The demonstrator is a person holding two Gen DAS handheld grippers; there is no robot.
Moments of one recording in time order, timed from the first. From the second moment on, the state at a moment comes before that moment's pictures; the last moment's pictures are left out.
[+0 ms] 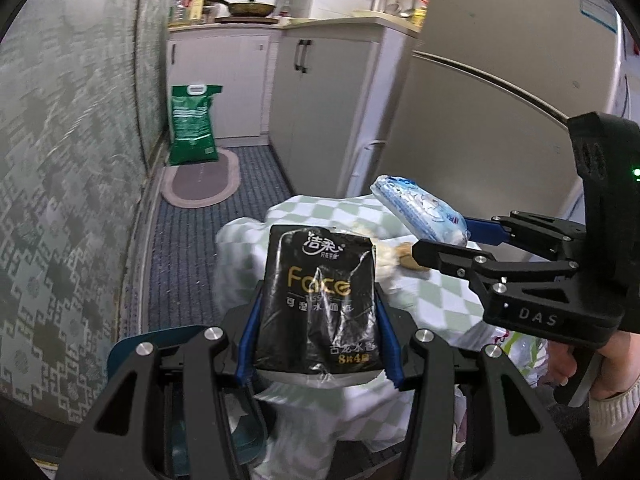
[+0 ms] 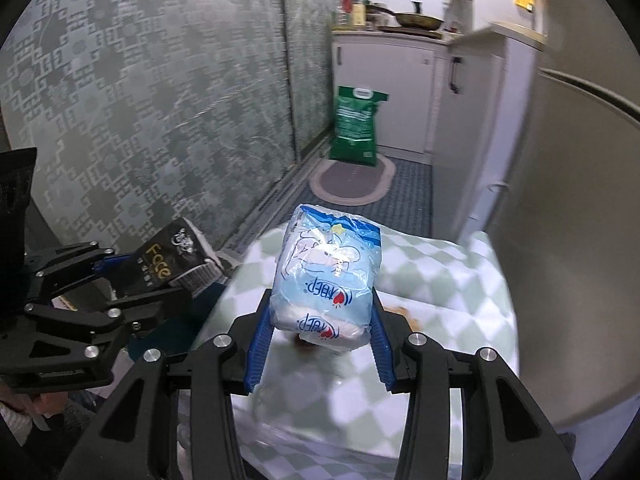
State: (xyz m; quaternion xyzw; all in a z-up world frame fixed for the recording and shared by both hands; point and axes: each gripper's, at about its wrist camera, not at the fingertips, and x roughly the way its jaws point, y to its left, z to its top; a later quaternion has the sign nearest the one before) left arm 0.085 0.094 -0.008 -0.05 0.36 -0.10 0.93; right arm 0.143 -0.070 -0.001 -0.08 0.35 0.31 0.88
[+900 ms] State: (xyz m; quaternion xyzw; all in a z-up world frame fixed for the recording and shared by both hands) left arm 0.057 0.237 -0.067 -0.08 0.43 0.01 0.90; right arm 0.121 0.094 -0.027 -0.17 0.39 0.40 0.81
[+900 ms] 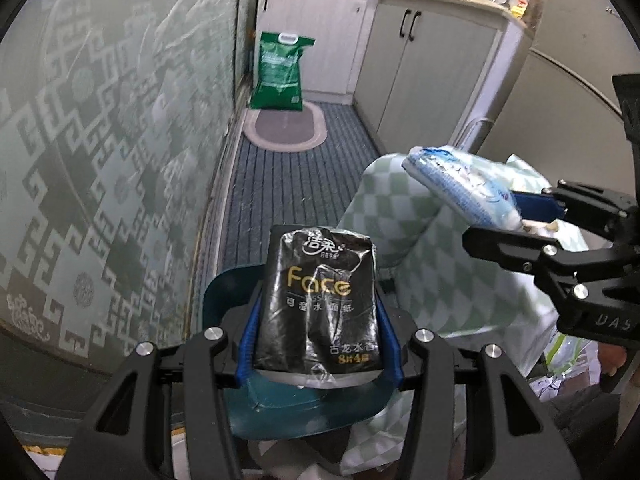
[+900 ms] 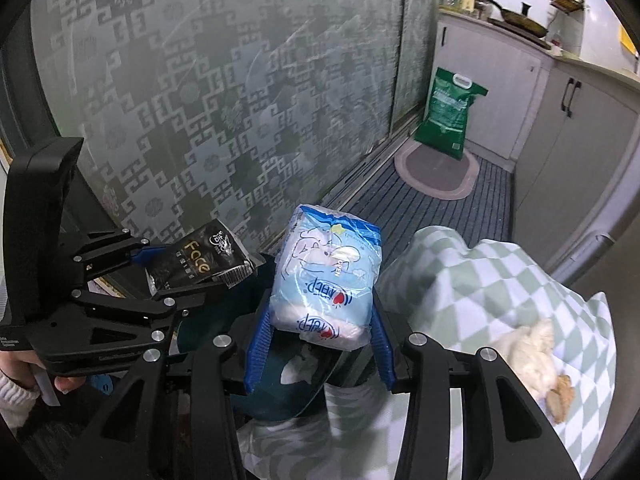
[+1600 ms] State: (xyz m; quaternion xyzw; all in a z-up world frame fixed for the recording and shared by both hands) left arm 0.064 0.258 -0.126 -0.06 0.51 0.02 0.86; right arm 0.130 0.142 -0.082 -0.22 0.48 0.39 0.76
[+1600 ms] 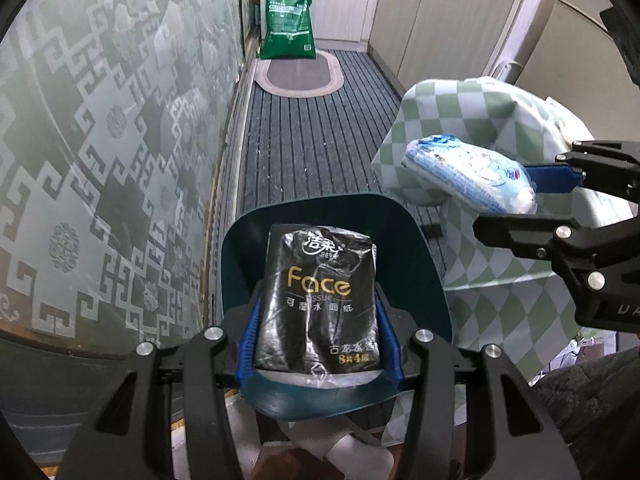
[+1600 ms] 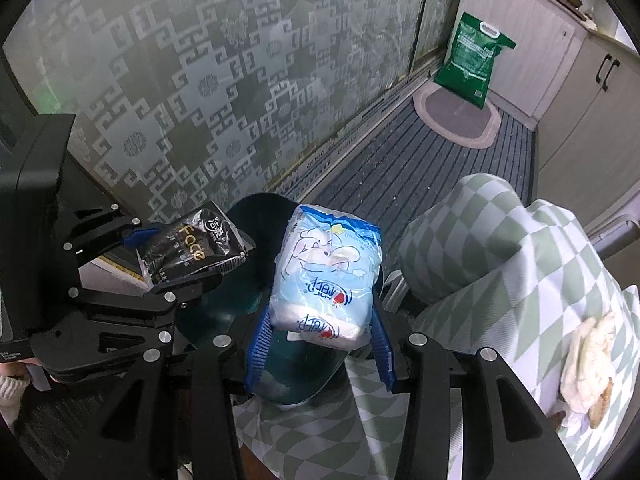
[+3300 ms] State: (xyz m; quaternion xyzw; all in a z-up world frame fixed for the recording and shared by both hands) left arm 0.050 0.262 -0.079 -0.07 0.45 0.03 0.89; right arm 0.126 0.148 -0.058 -0.22 0.44 0.41 0.77
